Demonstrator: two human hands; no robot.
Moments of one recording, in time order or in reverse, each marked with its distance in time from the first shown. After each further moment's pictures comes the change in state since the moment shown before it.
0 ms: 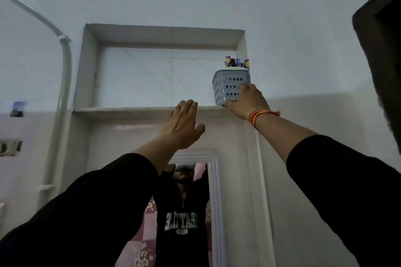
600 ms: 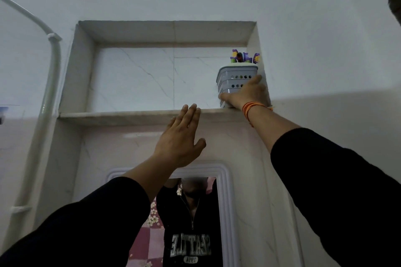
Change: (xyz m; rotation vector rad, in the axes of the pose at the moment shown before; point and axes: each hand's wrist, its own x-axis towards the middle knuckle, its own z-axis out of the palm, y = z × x) left_hand 0.018 -0.039 0.063 0.079 0.070 0.049; right_hand 0.078 -0.005 0.068 0.298 0.148 0.284
